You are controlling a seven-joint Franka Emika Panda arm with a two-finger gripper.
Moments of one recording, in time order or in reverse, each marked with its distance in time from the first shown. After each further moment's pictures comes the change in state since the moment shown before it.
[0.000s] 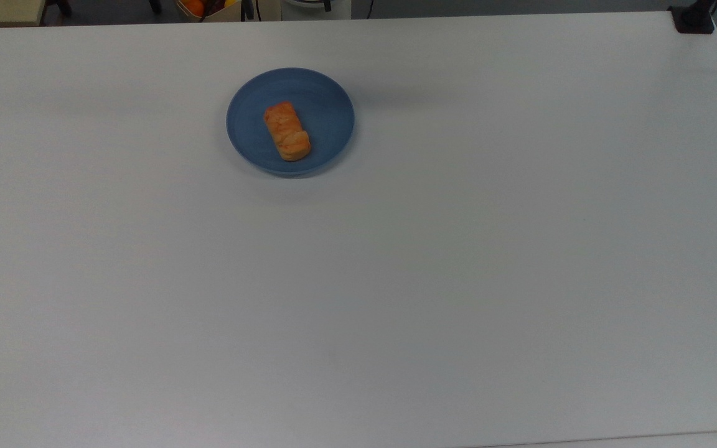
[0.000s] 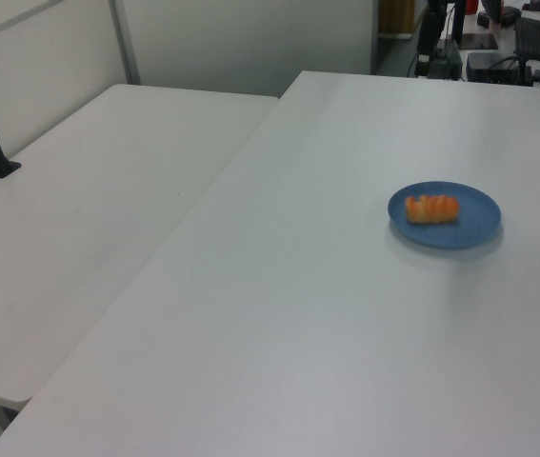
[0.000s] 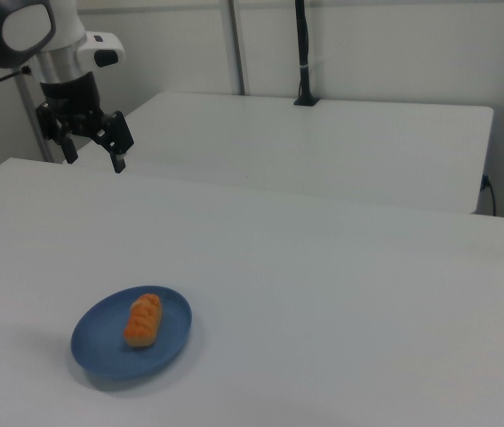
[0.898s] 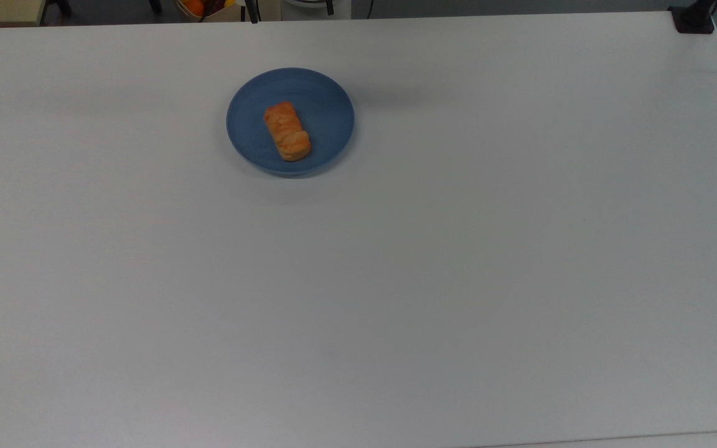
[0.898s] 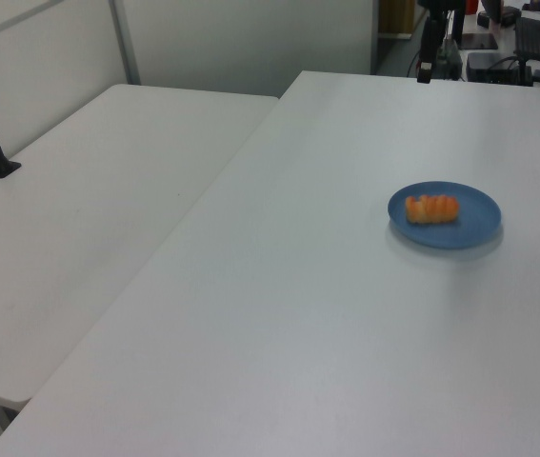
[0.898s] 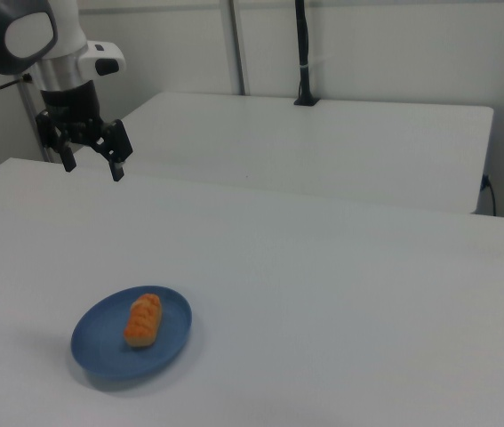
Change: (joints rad) arm 0.004 0.000 0.001 -0.023 0.000 -0.007 -0.009
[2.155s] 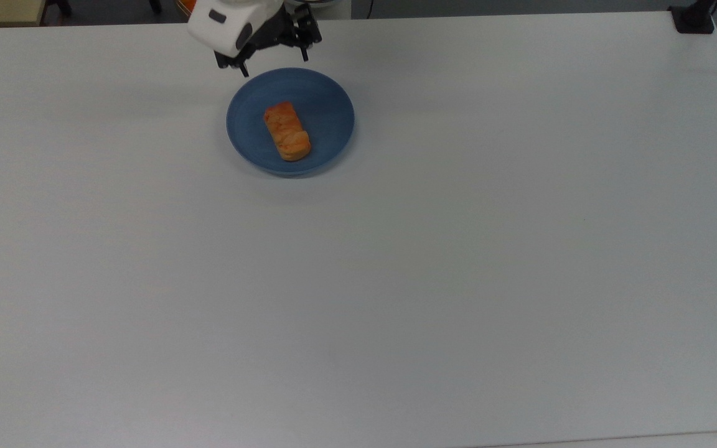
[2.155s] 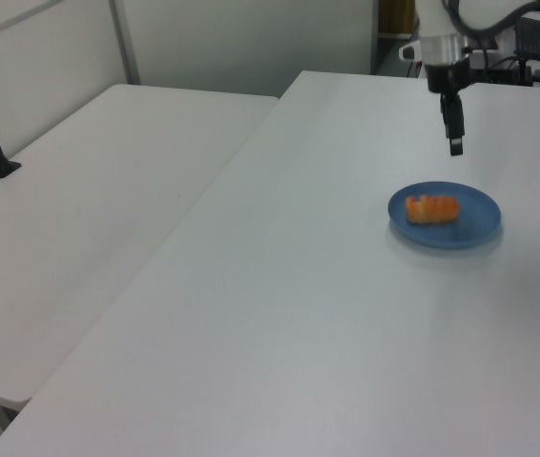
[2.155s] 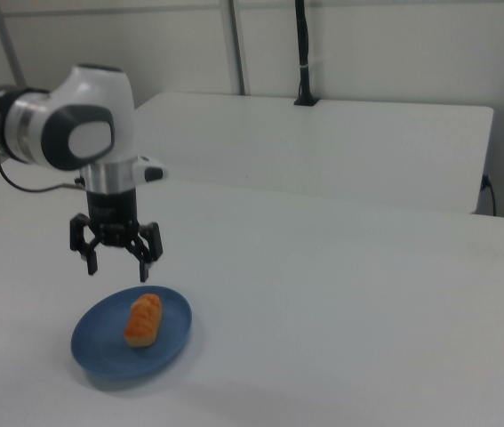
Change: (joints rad) arm -0.030 0.077 -0.032 -0.270 -0.049 0.062 -0.245
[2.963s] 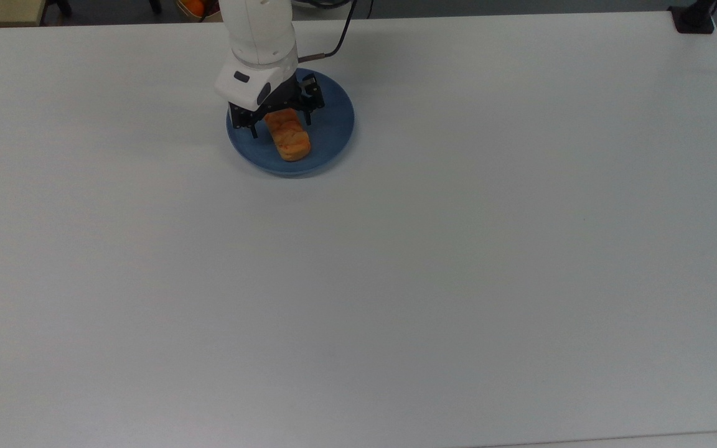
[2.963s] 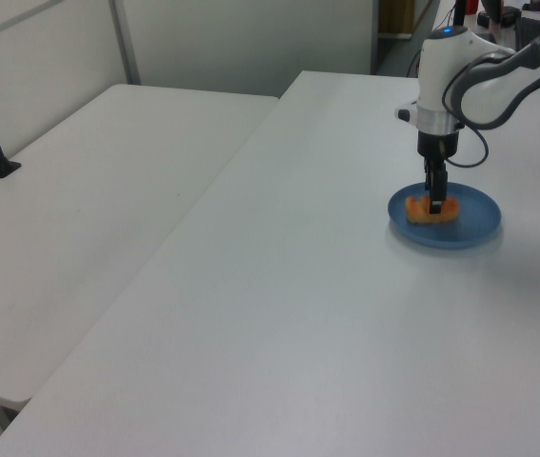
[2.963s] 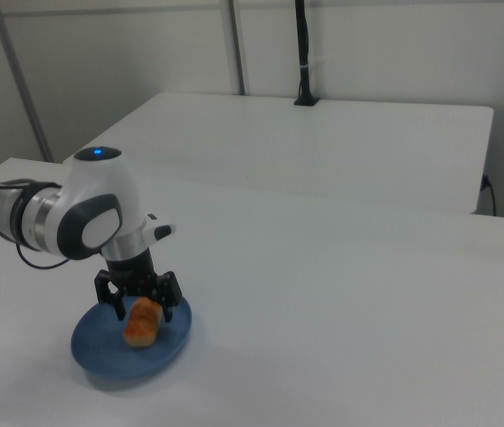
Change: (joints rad) arm 0.015 0.082 0.003 -0.265 -0.036 0.542 -0.004
